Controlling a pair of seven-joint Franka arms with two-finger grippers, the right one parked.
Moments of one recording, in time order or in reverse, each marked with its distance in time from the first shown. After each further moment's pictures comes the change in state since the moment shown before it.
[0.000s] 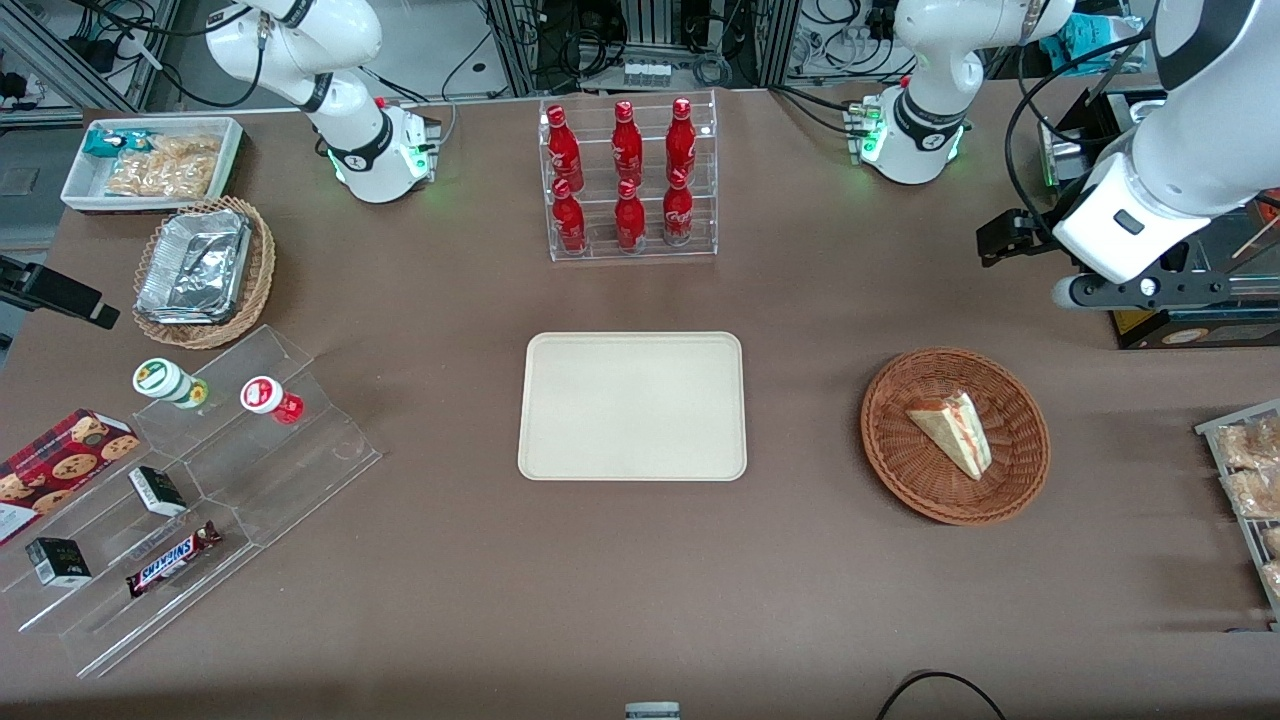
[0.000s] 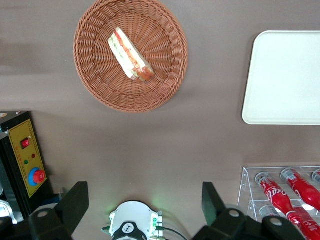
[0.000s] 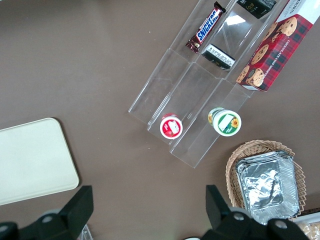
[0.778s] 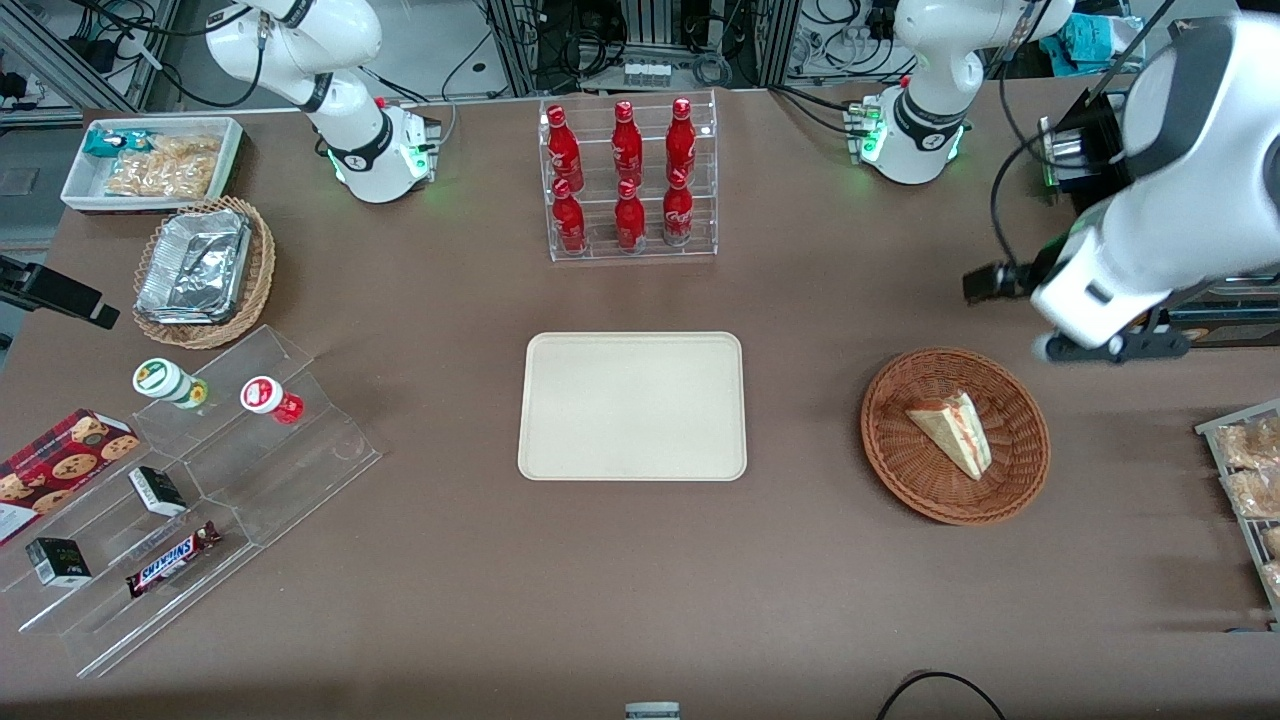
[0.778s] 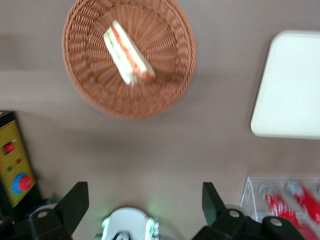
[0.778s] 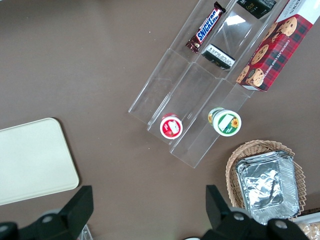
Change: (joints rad) arm 0.005 0.090 0.015 -0.129 0.001 0.166 -0.053
